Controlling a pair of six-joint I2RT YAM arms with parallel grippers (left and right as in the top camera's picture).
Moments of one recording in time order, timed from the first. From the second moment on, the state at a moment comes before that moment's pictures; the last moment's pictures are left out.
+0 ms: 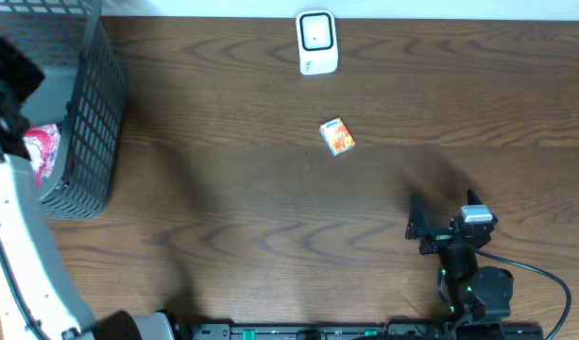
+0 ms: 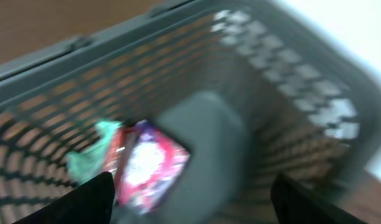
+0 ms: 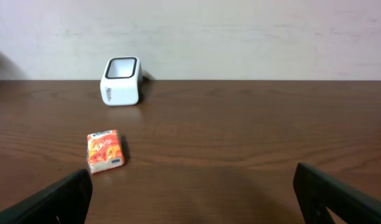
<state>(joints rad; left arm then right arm) 0.45 1.50 1.74 -0.92 -0.25 -0.35 0.07 0.01 0.01 -0.07 -0.02 0.04</state>
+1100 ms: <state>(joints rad) 0.53 2.03 1.74 -1.01 -0.32 -0.09 0.07 0.01 0.01 -0.07 -0.02 0.04</state>
